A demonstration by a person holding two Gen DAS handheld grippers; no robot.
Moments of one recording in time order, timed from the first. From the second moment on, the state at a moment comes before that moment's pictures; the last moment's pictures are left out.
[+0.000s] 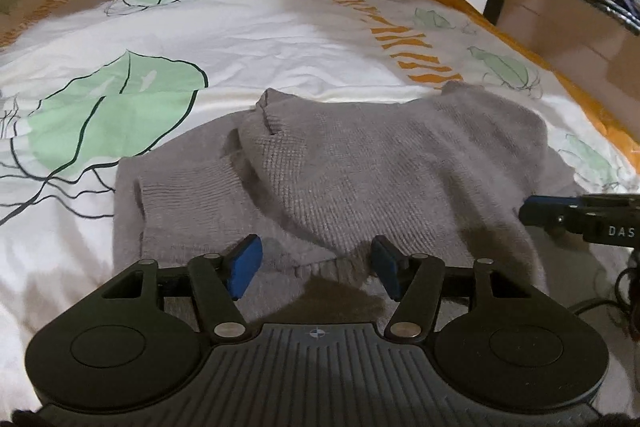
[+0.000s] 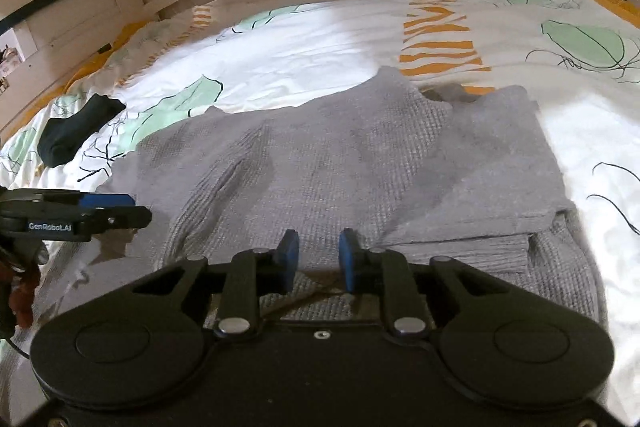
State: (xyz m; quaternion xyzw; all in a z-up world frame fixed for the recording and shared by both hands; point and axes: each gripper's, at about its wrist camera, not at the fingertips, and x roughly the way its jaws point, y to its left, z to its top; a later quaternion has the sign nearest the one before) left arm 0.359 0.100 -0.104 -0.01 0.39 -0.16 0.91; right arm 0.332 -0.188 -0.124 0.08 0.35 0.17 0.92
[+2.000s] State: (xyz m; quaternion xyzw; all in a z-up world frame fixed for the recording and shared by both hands) left arm 0.143 0.163 -0.083 -0.17 0.46 -0.12 0.87; right arm 0.103 -0.301 -0.092 0.20 0.46 0.14 0.85
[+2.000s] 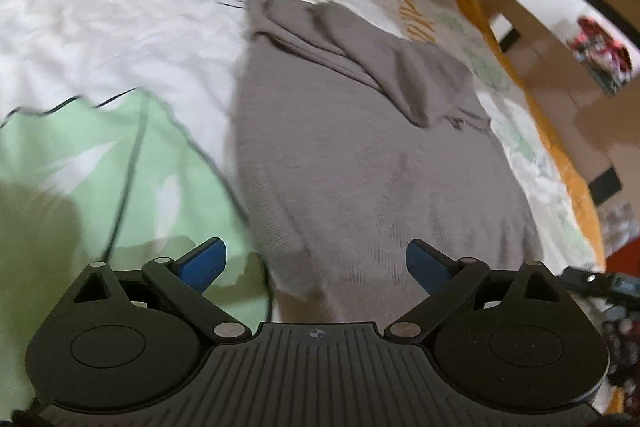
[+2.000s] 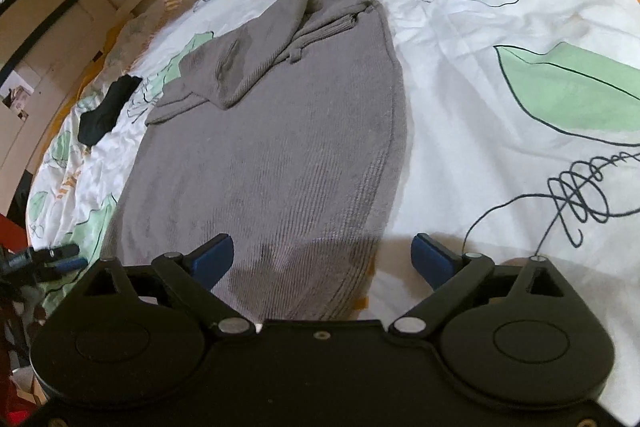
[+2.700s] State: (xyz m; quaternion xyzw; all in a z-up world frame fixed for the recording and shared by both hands) left arm 0.144 0.165 -0.114 -0.09 0.54 -0.10 0.83; right arm 0.114 -0.297 -0.097 0.19 0.50 0.16 0.83
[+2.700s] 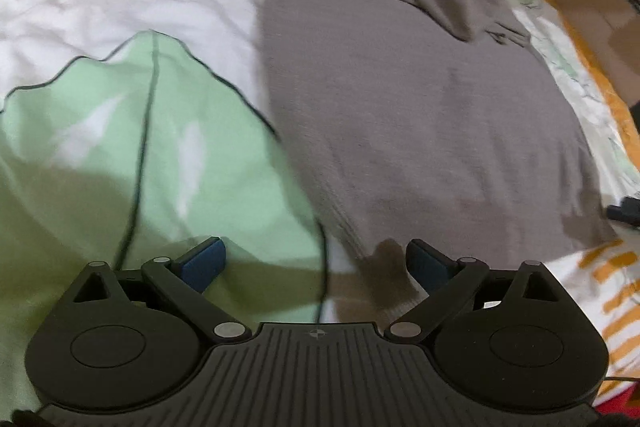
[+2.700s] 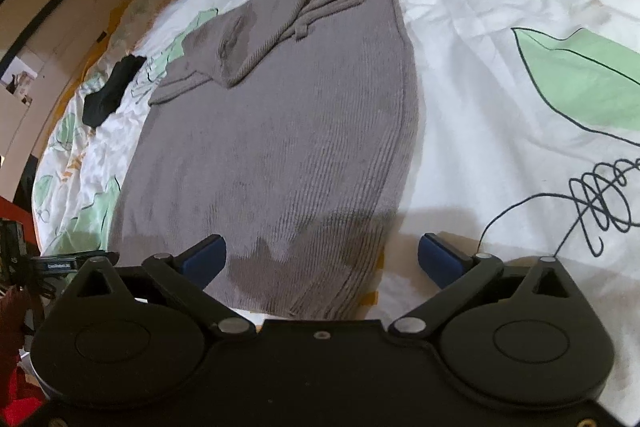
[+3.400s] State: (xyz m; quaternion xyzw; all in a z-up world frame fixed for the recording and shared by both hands) left arm 0.143 0.166 -0.120 -0.16 0.51 -0.13 0.83; right arm 0.130 -0.284 -0.117 0.20 0.54 0.21 0.79
